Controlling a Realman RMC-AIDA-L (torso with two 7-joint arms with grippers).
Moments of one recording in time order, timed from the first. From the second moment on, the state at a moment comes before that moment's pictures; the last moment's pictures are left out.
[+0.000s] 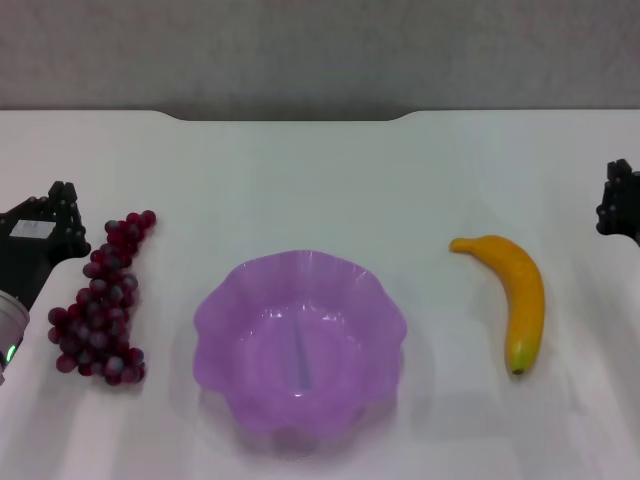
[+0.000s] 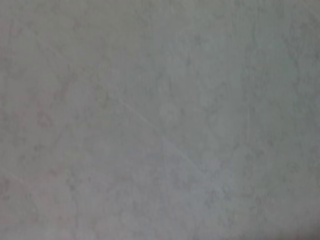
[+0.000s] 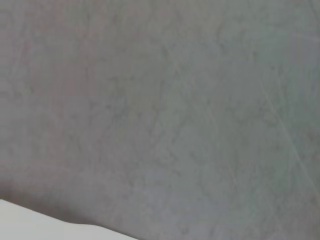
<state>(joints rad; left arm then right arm) -0.44 -2.05 -1.25 -0.23 2.70 0.98 -0.14 0.52 2.01 -2.06 -0.25 0.71 -0.81 -0.19</state>
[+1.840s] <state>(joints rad) -0.43 -2.04 -1.25 -0.32 2.71 0.77 -0.21 0.49 2.01 -2.09 -0.35 0.71 -0.58 -0.02</state>
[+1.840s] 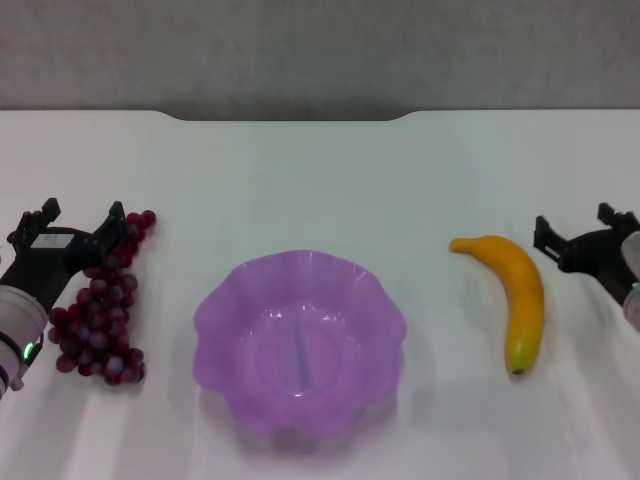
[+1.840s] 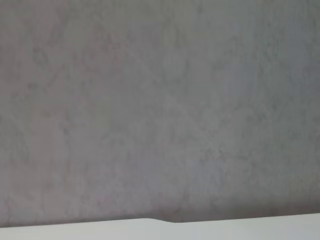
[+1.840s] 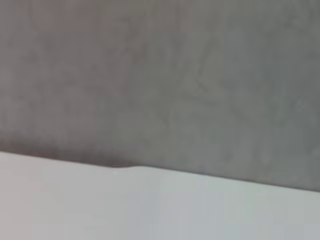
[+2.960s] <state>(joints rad) -0.42 -2.04 -1.22 -0.32 2.72 0.82 -0.21 0.45 2.01 -2.29 -0.38 0.71 -0.49 0.06</state>
